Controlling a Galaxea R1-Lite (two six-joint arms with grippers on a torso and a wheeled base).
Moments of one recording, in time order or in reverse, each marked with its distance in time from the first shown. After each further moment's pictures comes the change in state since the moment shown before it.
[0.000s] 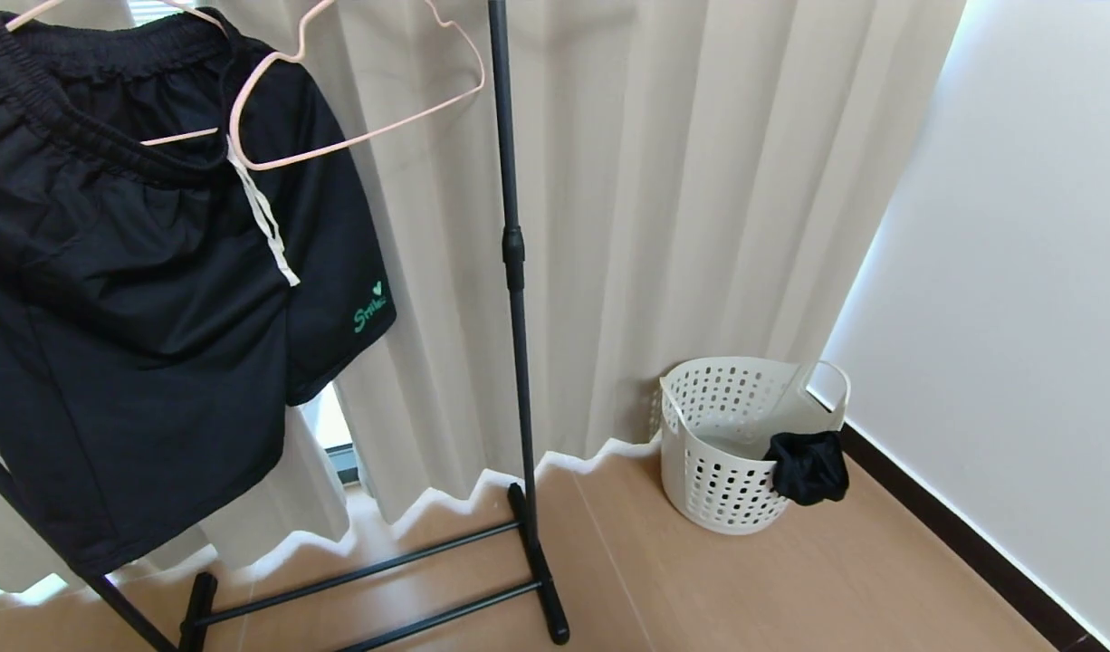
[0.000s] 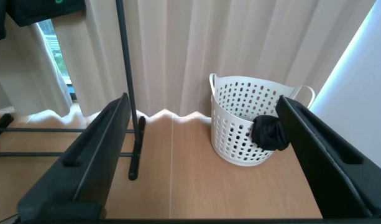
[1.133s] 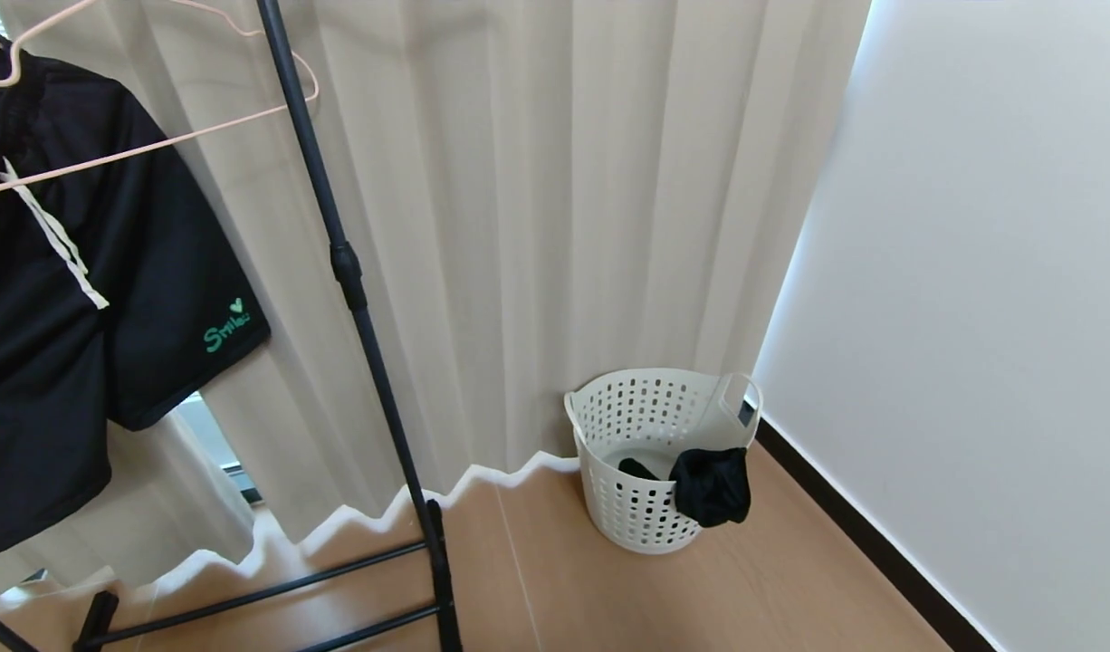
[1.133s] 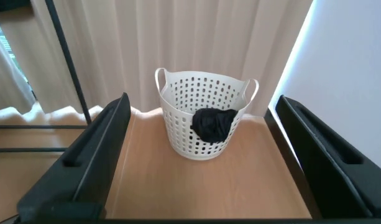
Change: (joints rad) left arm -0.001 0.000 0.000 0.002 0.000 0.000; right arm 0.000 0.000 0.000 0.000 0.000 -0.001
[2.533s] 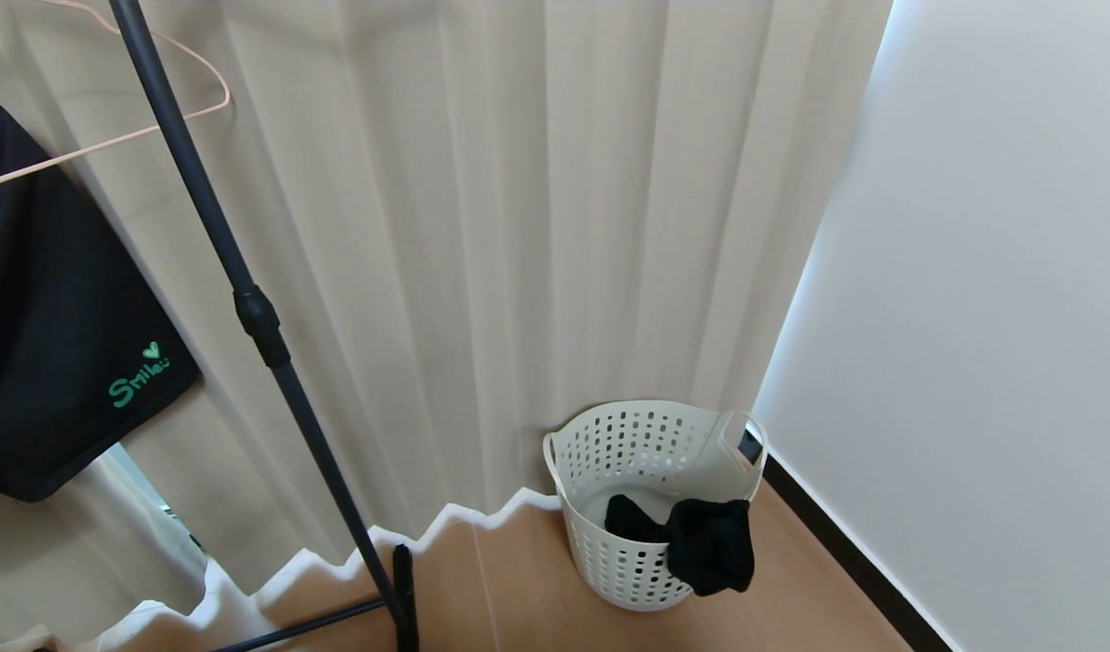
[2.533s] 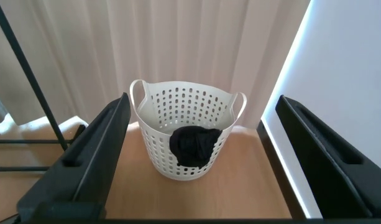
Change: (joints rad) left arm 0.000 0.000 0.000 0.000 0.000 0.000; right arm 0.000 0.000 0.000 0.000 0.000 0.000
